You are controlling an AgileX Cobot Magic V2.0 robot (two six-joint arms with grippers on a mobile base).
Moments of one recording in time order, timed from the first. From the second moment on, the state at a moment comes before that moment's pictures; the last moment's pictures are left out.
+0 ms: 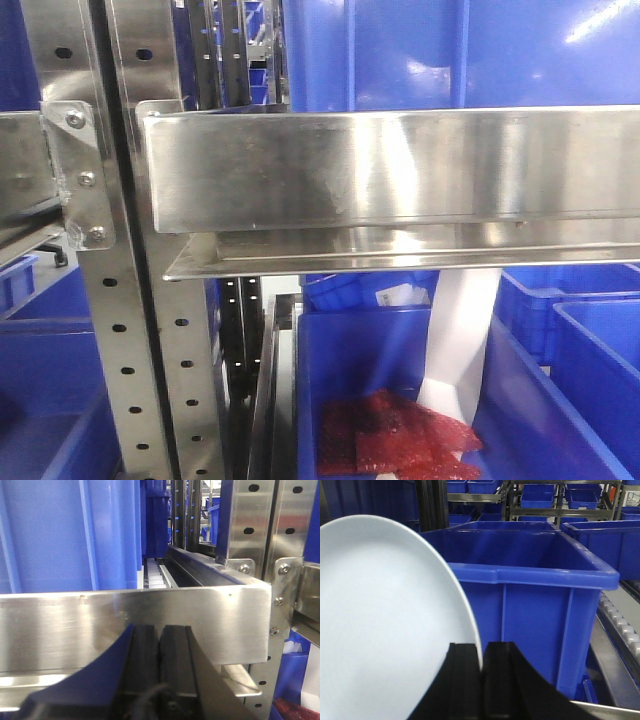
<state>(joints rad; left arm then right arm) -0.06 -0.02 0.03 -0.20 0.01 0.25 0.35 0.34 -0.64 -0.18 0.45 0.24</state>
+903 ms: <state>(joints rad) -0.06 -0.02 0.03 -0.20 0.01 0.25 0.35 0.35 -0.68 -0.18 0.39 0.24</state>
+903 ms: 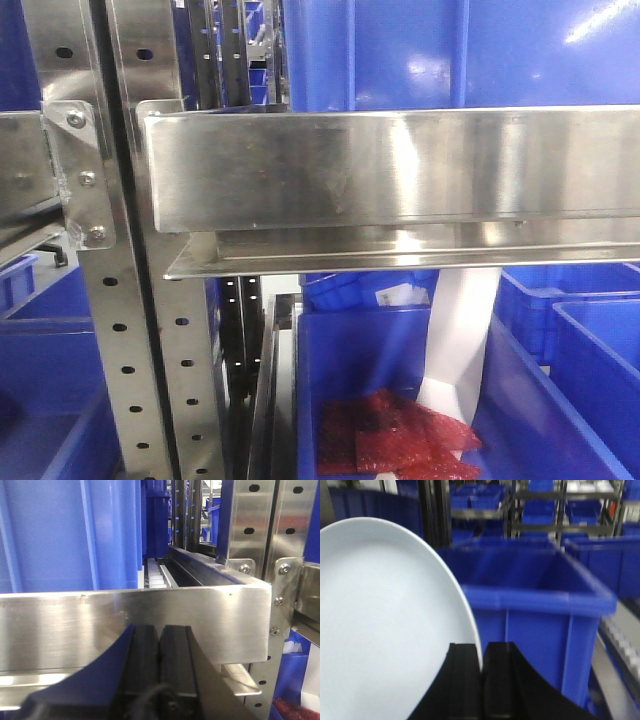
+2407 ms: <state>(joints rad) -0.06 -0.02 0.03 -0.20 0.01 0.25 0.17 1.63 -1.57 -0.32 0.37 0.24</state>
